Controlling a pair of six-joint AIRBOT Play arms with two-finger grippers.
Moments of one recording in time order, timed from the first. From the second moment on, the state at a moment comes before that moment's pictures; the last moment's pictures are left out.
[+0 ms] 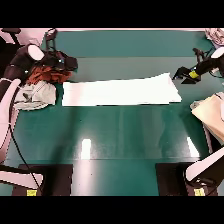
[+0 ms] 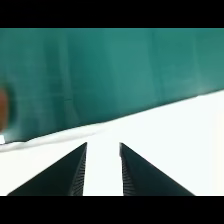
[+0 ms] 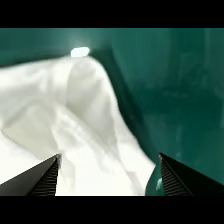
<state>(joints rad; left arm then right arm) -0.15 -1.57 1.58 1.24 -0.87 -1.50 -0.30 -1.89 1.83 -1.18 1.38 1.43</state>
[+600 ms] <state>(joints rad) -0.30 -1.65 1.62 1.38 -0.91 -1.46 -0.48 -1.92 1.48 -0.65 1.40 1.06</state>
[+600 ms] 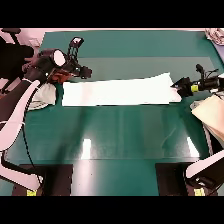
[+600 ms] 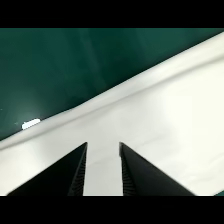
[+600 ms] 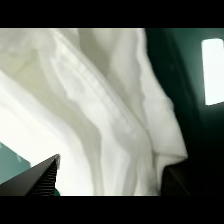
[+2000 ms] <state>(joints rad) -0.33 -1.88 1.61 1.19 -0.91 -1.46 0.10 -1.70 1.81 -0.58 1.39 1.60</state>
